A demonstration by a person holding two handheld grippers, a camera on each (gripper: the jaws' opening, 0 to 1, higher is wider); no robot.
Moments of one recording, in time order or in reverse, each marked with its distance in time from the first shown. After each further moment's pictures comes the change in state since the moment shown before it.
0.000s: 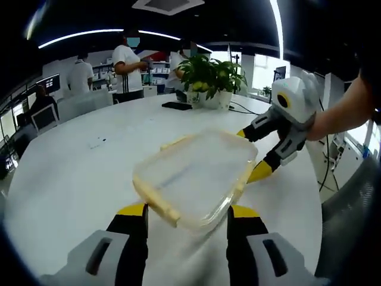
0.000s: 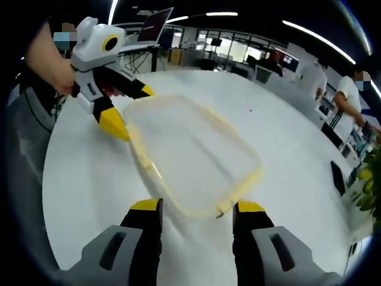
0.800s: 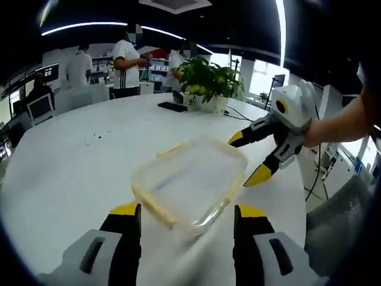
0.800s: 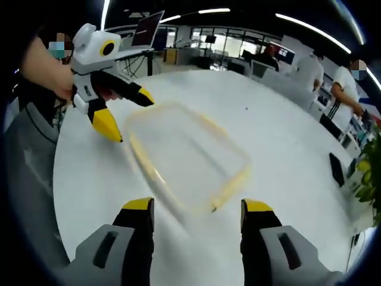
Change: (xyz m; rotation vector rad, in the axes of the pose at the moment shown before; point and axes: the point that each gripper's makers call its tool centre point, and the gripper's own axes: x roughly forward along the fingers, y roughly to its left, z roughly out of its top) left arm -0.010 -0.007 0.003 -0.068 0.019 -0.058; right arm -0.016 0.000 0.002 0.065 0.024 0.012
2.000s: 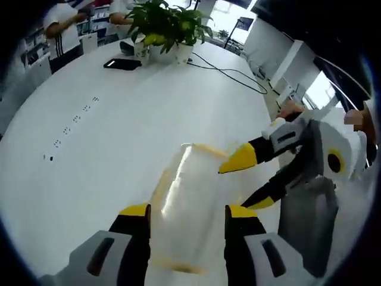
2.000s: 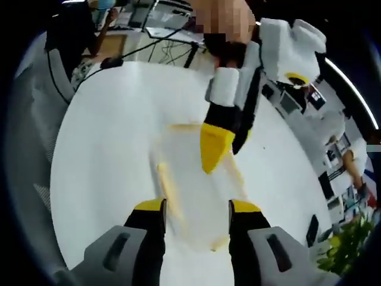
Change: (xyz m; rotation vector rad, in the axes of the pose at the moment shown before) left arm 0.045 -0.010 0.068 0.145 0.466 -0.322; right arm -0.012 0.021 0.053 -0.366 0.023 0.000
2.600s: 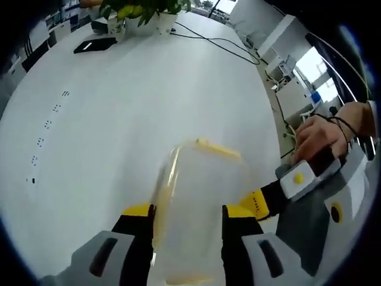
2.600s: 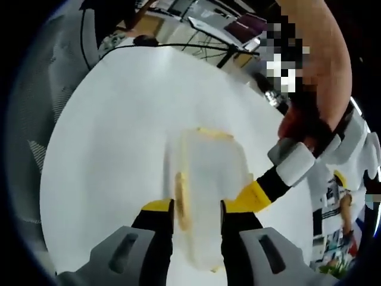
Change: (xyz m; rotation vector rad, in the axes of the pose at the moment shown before) left arm 0.038 0.000 0.010 0.106 0.272 -0.111; right arm 0.021 0.028 0.010 -0.302 0.016 0.065
